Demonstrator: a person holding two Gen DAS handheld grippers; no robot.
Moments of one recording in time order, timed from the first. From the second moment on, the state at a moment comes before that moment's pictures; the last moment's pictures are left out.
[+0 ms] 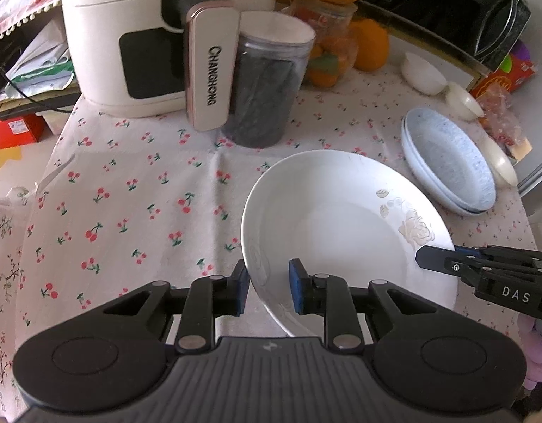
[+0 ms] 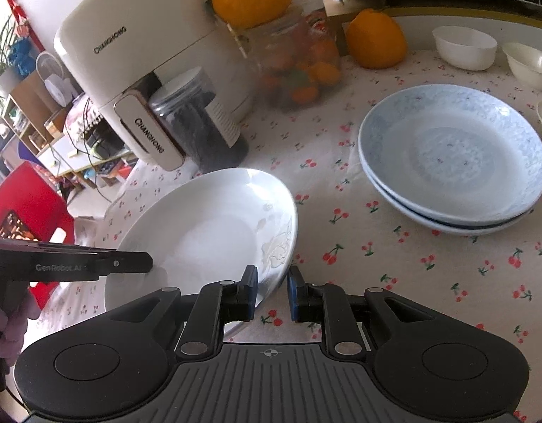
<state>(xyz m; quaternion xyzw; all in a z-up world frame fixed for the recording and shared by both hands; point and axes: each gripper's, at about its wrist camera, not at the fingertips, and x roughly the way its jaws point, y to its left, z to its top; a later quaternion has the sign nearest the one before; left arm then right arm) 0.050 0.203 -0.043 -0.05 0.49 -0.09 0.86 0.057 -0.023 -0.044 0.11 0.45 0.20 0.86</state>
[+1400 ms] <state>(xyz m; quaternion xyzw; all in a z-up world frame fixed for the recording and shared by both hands) 0.086 0.080 -0.019 -0.05 0.44 -0.16 0.88 0.093 -0.161 -0.022 0.16 0.42 0.14 0.88</state>
